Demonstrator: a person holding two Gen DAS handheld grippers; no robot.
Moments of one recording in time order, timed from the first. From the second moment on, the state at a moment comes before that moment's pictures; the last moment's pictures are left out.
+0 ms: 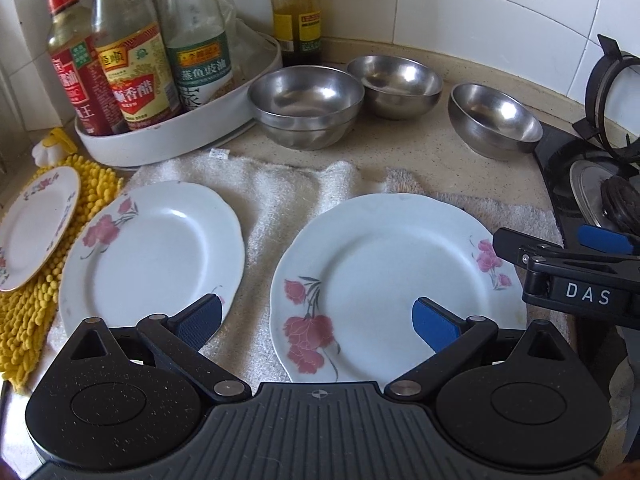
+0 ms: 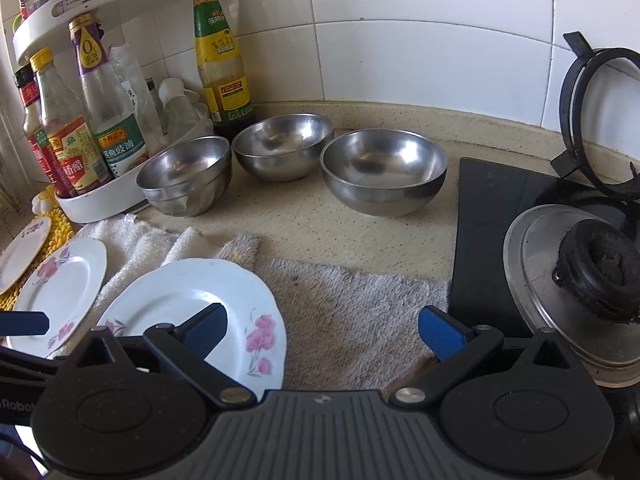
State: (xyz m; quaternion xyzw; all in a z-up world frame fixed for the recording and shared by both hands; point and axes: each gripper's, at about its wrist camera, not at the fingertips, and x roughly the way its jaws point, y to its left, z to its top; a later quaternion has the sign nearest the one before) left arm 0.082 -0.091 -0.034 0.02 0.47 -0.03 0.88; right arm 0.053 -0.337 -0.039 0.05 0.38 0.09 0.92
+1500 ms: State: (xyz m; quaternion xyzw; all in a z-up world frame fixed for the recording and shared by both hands) left arm 0.094 -0.089 -0.061 -0.02 0.50 0.00 0.87; right arm 0.053 -0.321 -0.056 0.04 0.44 0.17 0.88
